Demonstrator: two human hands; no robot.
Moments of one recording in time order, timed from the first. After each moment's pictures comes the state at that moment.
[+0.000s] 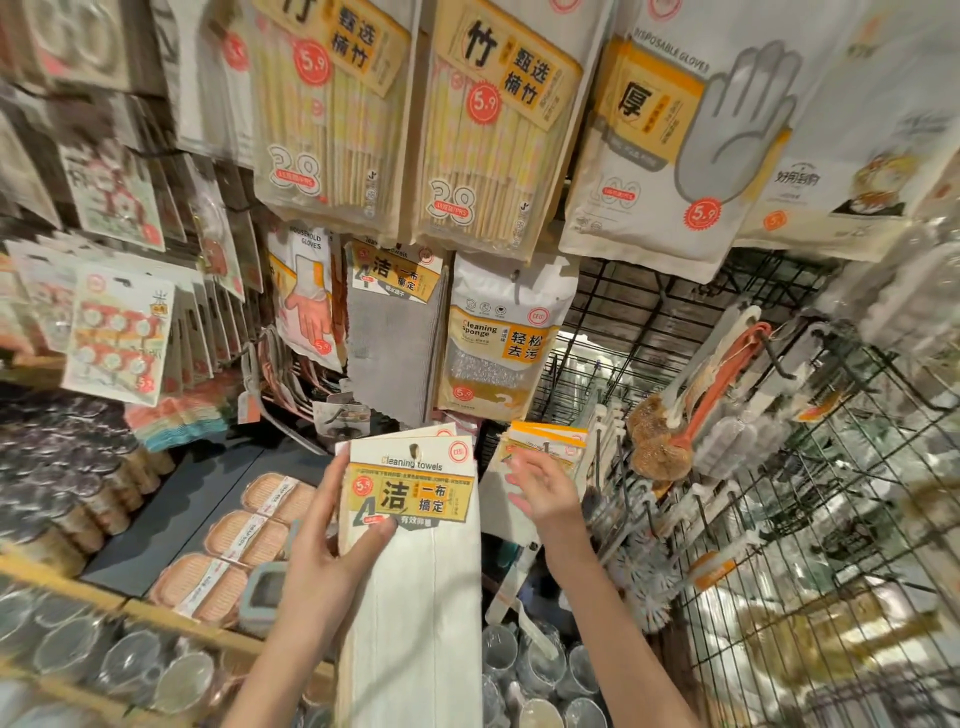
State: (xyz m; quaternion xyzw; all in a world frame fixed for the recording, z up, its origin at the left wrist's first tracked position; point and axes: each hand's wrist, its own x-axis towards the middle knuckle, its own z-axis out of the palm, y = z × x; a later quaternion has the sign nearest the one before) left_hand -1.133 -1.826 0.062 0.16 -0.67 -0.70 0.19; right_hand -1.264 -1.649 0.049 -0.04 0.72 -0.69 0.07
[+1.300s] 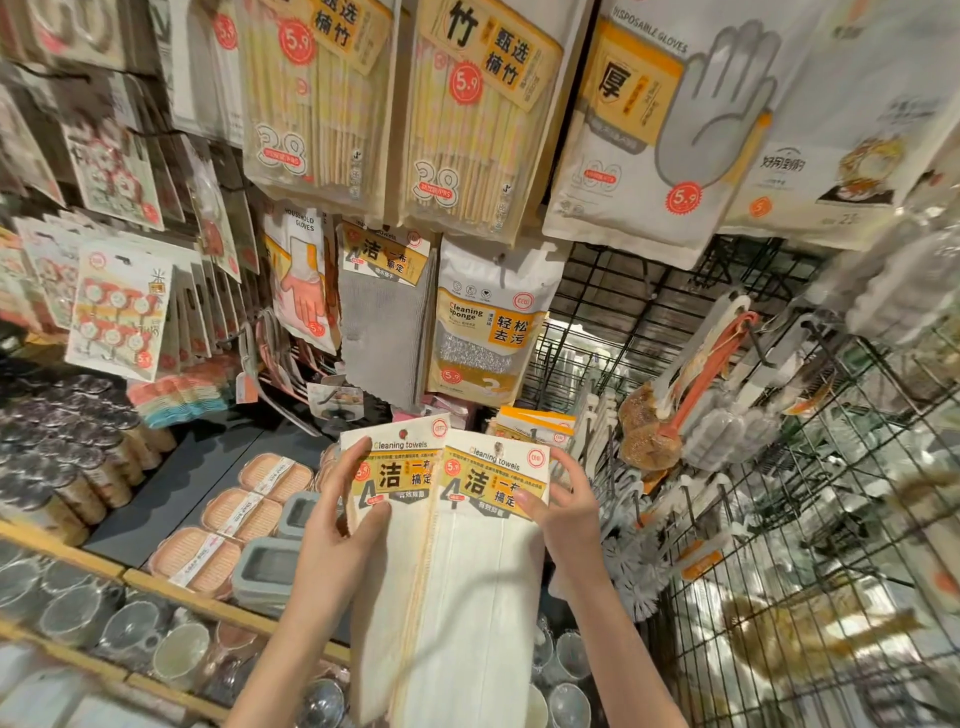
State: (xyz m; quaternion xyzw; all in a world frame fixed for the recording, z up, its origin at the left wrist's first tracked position) left_hand -1.138 -1.799 0.046 0.15 -0.70 -0.66 0.22; right_hand -1.243 -1.605 0.048 0.00 0.69 -0.72 0.06
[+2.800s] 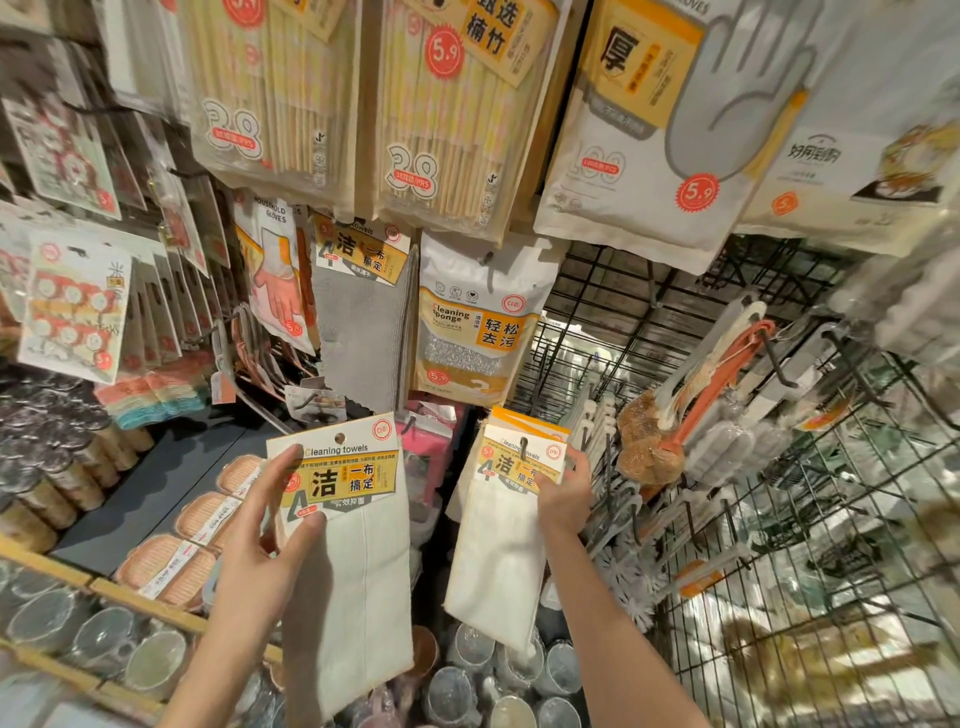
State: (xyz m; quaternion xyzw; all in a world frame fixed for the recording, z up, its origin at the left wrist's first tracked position) left_hand -1.150 -1.819 0.048 0.24 -0.71 -0.62 0.23; right_hand -1.358 -1.606 -0.031 0.16 0.82 -0.55 -0.07
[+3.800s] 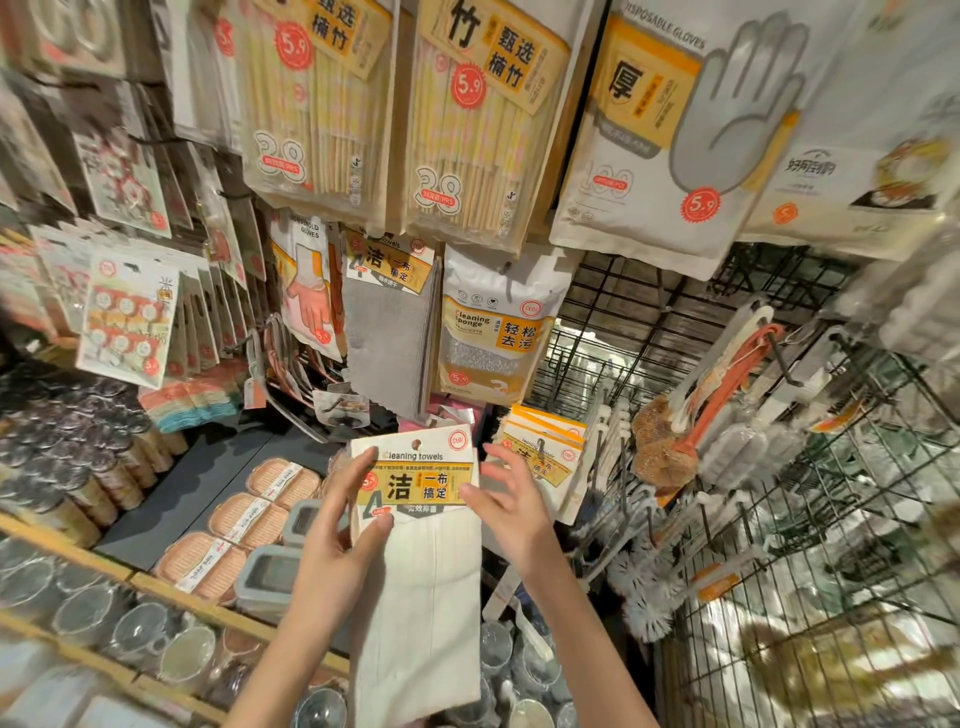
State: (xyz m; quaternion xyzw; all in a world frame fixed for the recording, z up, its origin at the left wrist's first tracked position) left_hand -1.151 -1.797 0.048 0.14 -0.72 -0.64 0.24; right_hand -1.249 -1.644 0.060 -0.15 0.73 -0.65 0.17
